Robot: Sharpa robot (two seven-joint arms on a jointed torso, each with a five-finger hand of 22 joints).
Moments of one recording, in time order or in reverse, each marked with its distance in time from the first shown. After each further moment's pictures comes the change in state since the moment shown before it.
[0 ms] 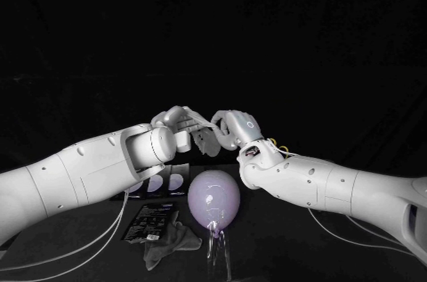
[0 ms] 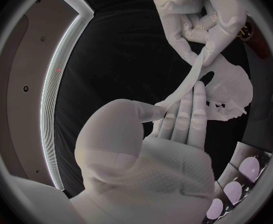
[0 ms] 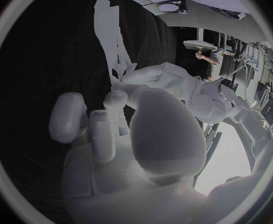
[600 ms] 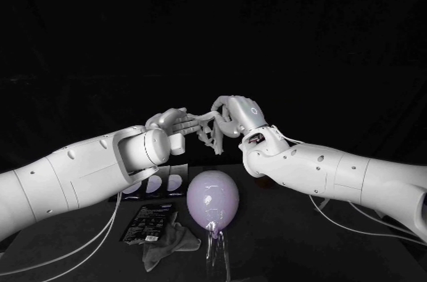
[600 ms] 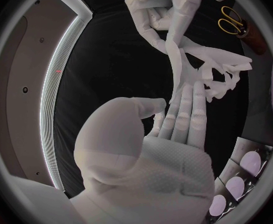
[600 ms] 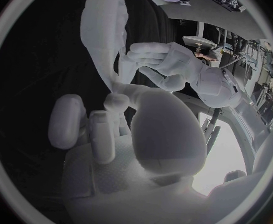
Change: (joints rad) left arm 0.000 -0.033 -0.004 0.028 -0.022 0.001 -0.020; left_hand 0.039 -0.043 -0.116 -0.126 0.000 0.099 0.011 -0.232 -0.209 -0.032 0.004 0.015 0.001 -0.004 0.004 -0.026 -0.005 -0.001 -0.021 -0.021 0.028 0.014; right arm 0.064 -0.046 0.012 0.050 0.025 -0.001 0.038; right_hand -0.023 0.001 0.029 -0.029 -0.008 0.010 0.004 0.006 -0.006 0.030 0.002 0.034 0.047 0.000 0.000 0.022 0.001 -0.015 0.015 -0.001 0.054 -0.001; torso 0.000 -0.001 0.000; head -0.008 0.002
